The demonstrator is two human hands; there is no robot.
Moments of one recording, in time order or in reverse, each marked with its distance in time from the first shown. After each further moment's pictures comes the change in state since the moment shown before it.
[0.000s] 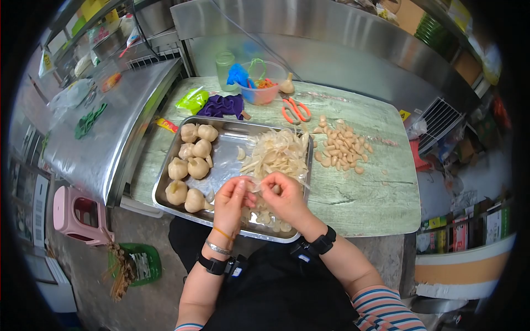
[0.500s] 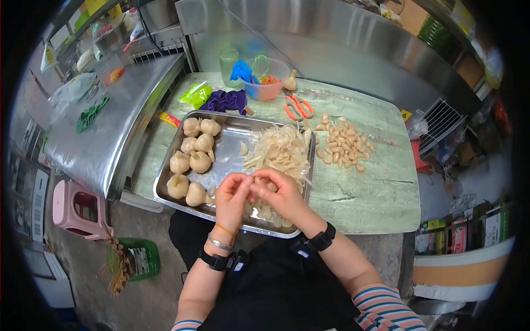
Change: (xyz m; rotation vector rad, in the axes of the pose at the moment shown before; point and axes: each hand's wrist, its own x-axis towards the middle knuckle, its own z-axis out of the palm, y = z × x) left_hand -0.001 -0.009 -0.006 0.055 -0.043 0.170; right_hand 0.002 0.006 0.004 -0.034 -0.113 -0.118
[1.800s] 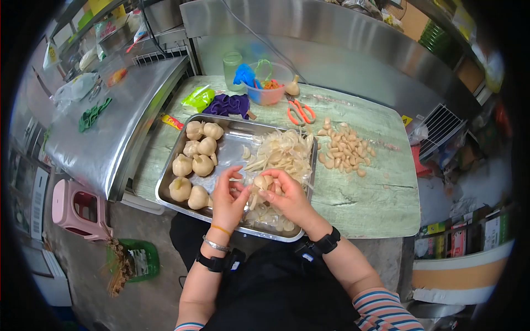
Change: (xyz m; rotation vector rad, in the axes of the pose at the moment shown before) left_hand 0.005 0.019 -0.007 0.453 0.076 0.034; right_hand -0.001 -0.008 -0.008 0.220 -0.040 0.175
